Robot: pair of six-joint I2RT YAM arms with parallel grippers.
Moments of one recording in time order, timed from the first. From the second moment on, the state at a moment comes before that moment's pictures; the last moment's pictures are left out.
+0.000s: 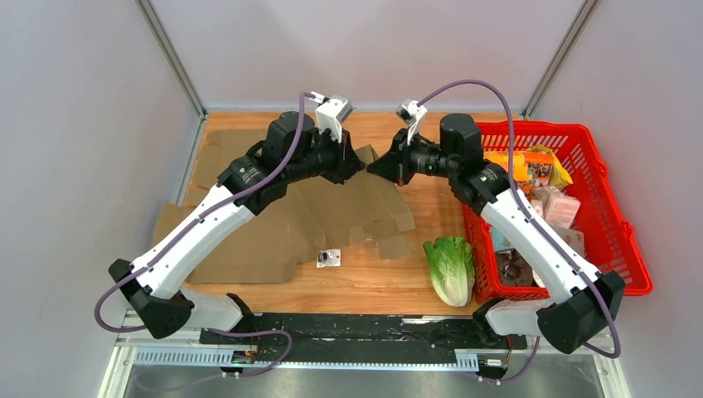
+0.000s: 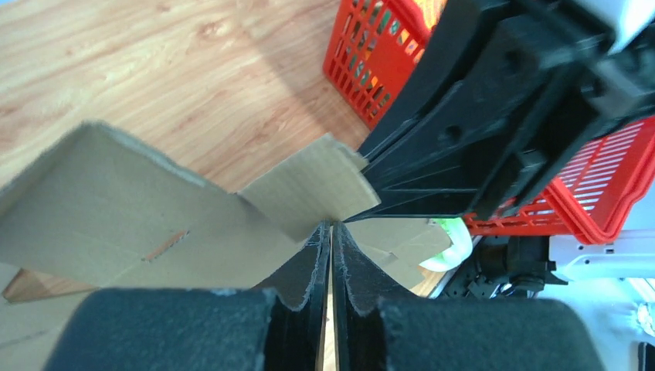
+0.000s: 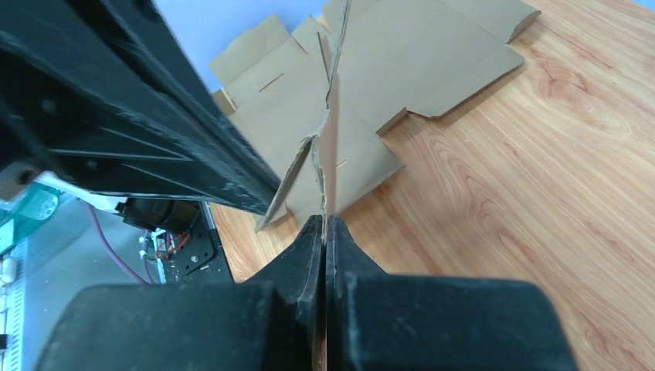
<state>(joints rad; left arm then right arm) -0.76 1.33 1.56 -0.57 0.15 -0.31 0.53 1.30 1.31 -0.31 -0.62 0.20</state>
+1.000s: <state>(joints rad) -0.49 1.06 1.35 -0.57 -0.01 -0.38 0.46 1.18 1.22 -0.16 -0.80 0.36</state>
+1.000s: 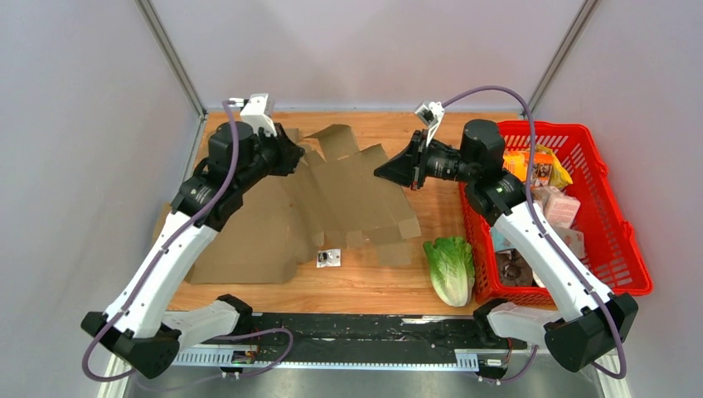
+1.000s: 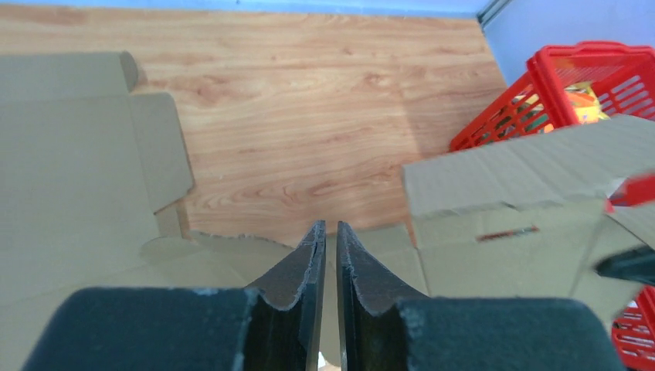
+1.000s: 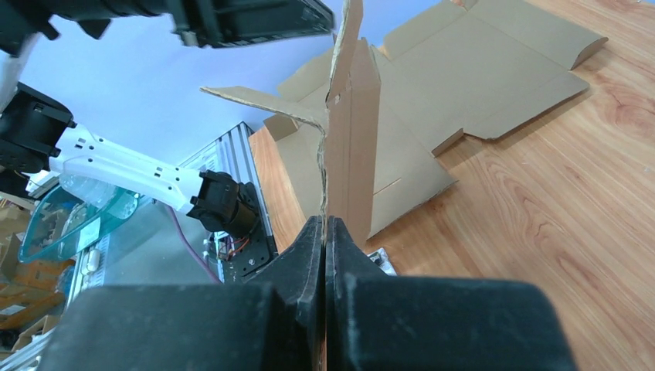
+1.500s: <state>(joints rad) -0.46 1.11 1.24 -0.41 0.09 -0.53 0.46 1.18 1.21 -0.12 -0.81 0.39</state>
